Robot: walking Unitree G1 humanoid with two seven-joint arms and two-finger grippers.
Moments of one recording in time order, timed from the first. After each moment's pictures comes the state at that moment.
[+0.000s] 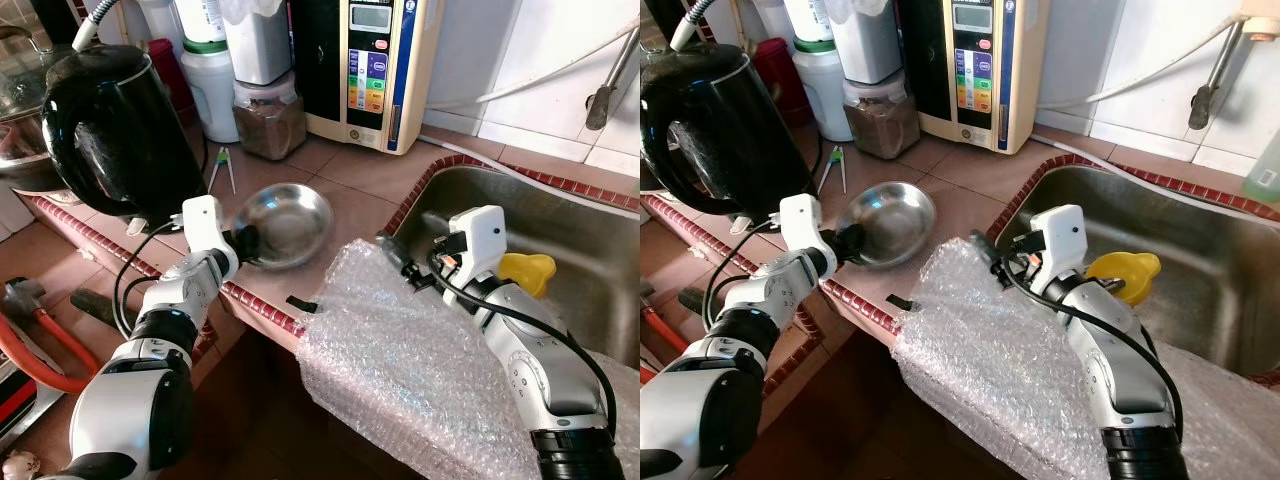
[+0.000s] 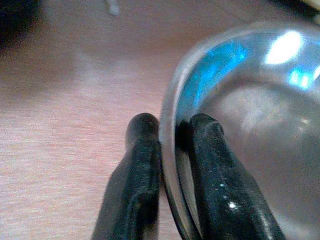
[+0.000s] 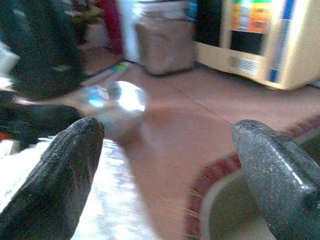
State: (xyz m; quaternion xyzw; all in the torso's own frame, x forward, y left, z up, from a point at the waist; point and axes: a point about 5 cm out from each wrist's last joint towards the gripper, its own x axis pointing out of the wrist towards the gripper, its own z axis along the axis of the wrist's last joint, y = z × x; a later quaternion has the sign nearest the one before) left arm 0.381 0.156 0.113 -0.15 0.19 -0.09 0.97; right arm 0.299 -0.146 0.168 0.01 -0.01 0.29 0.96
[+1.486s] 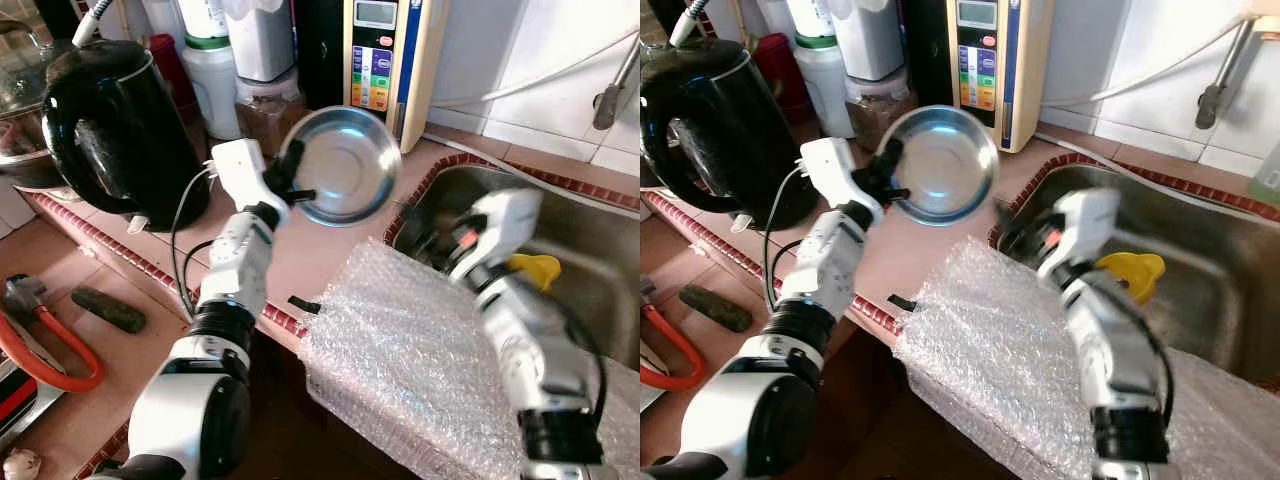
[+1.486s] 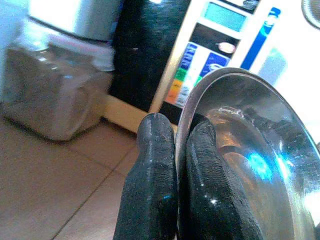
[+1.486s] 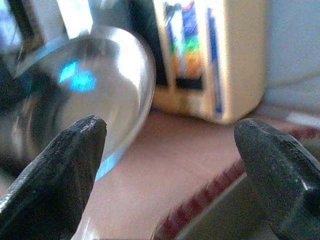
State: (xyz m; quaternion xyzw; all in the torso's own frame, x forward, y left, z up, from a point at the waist) left arm 0.389 0.082 0.190 -0.21 -0.08 -0.18 0.96; right arm 0.320 -0.169 0.184 0.08 -0.11 0.17 0.98
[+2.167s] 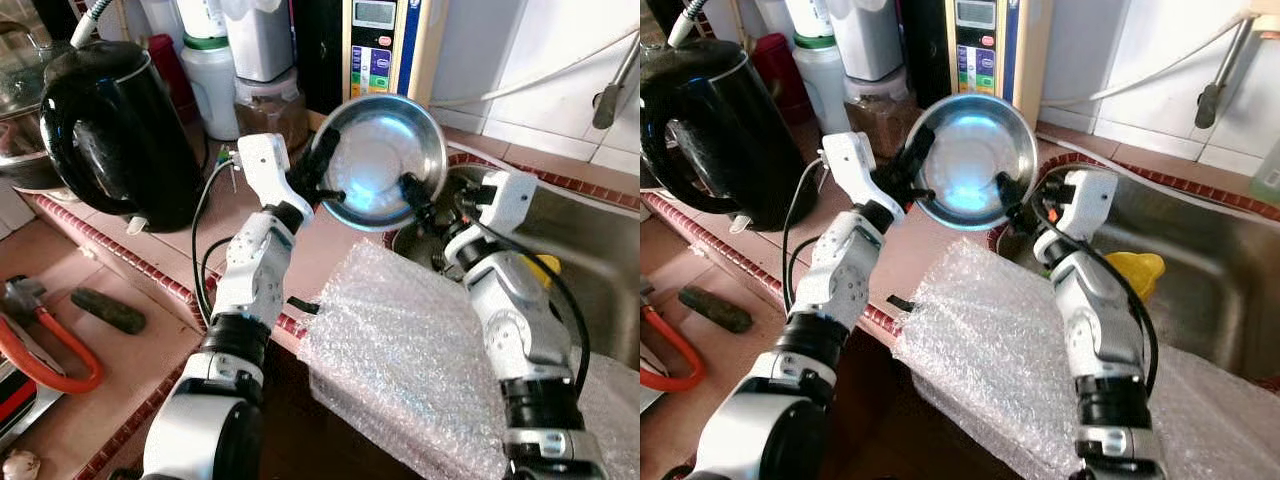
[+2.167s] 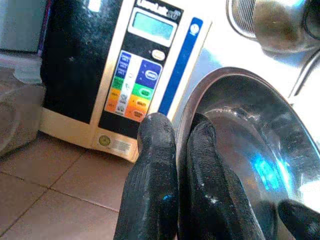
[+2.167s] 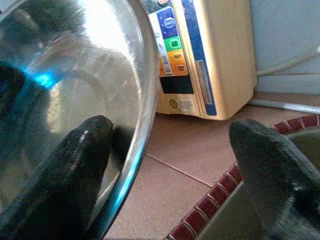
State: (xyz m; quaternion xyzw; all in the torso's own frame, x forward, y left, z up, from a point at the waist) left arm 0.371 0.054 0.201 -0.22 -0.12 -0.27 0.93; right arm 0.342 -0.162 0.184 0.13 -0.08 0.14 0.98
